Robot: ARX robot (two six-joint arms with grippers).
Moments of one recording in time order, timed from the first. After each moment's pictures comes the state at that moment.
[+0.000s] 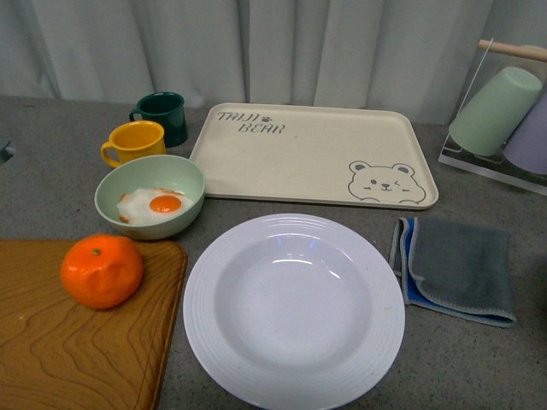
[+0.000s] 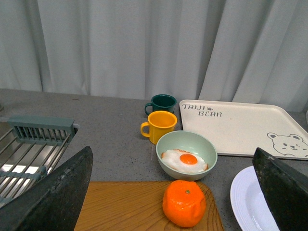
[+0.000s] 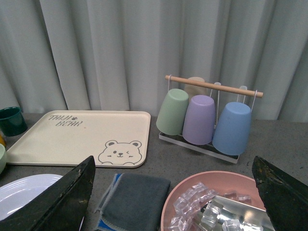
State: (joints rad) left arm 0.00 0.00 0.02 0.00 0.00 0.00; right arm 0.00 0.00 0.01 0.00 0.00 0.00
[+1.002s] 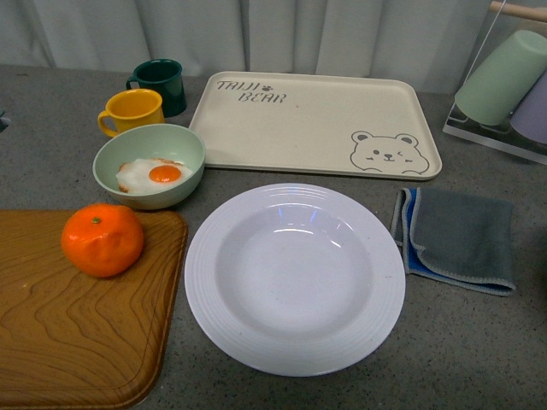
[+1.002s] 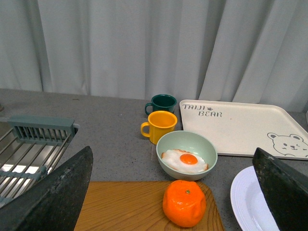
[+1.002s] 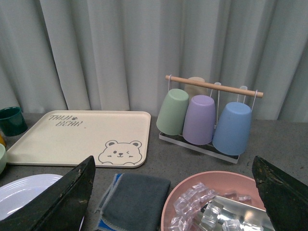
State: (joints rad) left arm 0.00 0.00 0.02 0.00 0.00 0.00; right arm 0.00 0.00 0.01 0.00 0.00 0.00
